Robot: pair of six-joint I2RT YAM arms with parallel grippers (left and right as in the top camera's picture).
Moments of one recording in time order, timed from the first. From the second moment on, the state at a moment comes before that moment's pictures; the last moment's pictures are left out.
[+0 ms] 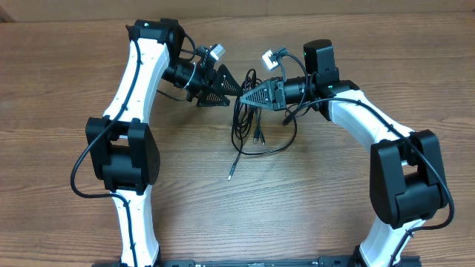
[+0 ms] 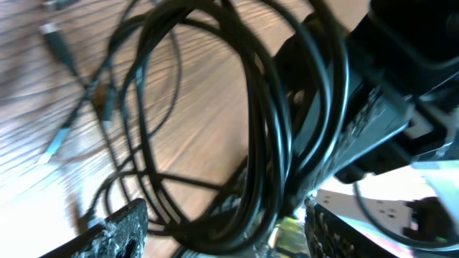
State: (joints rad) left arm -0.14 2.25 2.09 -1.57 1.02 0.13; right arm 0.26 1.94 1.30 -0.07 -1.28 0.28
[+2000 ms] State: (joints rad) left arm -0.28 2.25 2.06 -1.49 0.74 0.44; right arm 0.12 1.94 1.30 -0.46 -1.12 0.54
